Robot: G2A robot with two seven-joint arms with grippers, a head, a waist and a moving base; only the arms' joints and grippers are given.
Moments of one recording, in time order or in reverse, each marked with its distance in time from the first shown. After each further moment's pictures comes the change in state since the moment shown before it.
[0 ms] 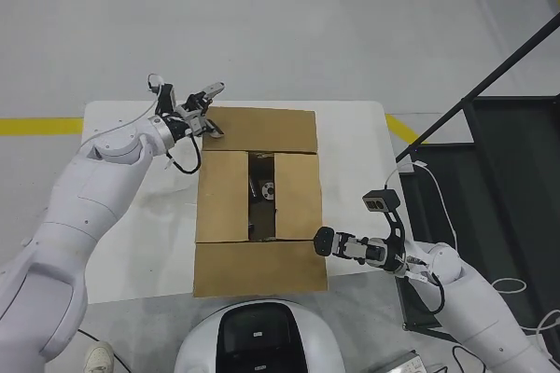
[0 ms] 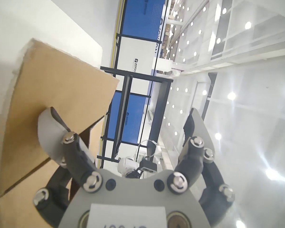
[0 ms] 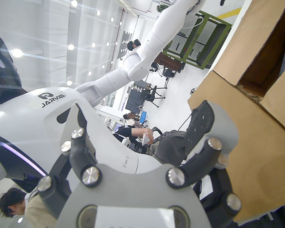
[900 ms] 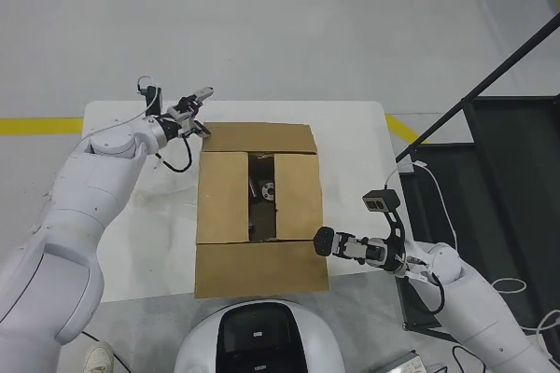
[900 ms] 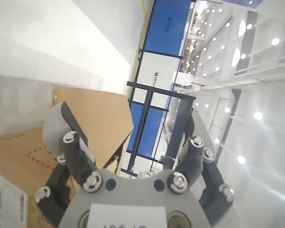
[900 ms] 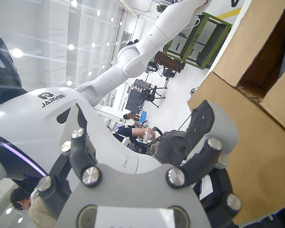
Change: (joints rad) left arm -0.084 -0.089 -0.028 0.297 0.080 -0.121 -0.072; right arm 0.002 -0.001 -0.001 -0.008 -0.008 0.010 -0.011
